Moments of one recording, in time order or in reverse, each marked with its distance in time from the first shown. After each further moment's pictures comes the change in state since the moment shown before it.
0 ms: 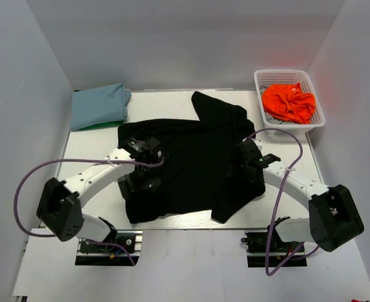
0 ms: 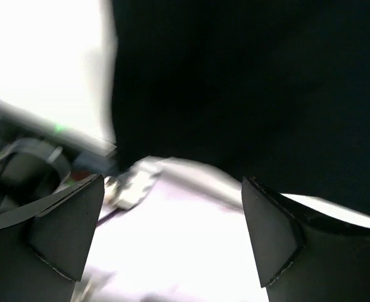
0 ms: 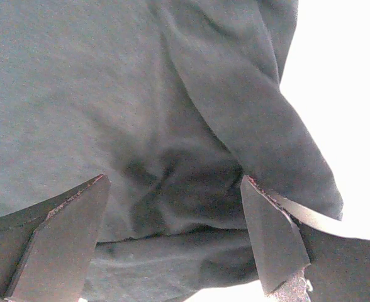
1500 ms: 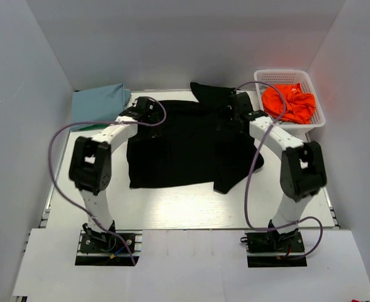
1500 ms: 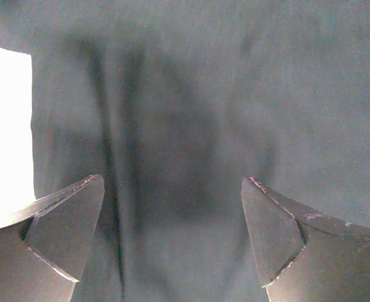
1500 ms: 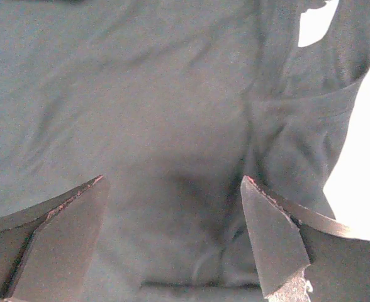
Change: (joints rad) left arm 0.350 0.553 0.437 0.785 -0.016 0.619; right arm -0.138 0.556 0.722 0.088 -0.086 -0.286
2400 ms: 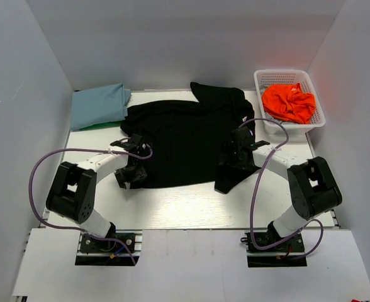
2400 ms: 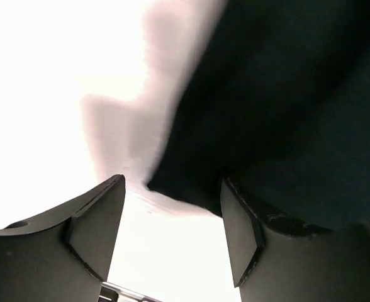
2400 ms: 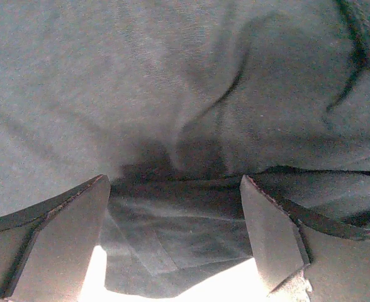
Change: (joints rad) left arm -0.052 -0.416 -0.576 -0.267 -0.071 -0.339; right arm 0.071 -0.272 -0.546 0.068 -0.071 0.185
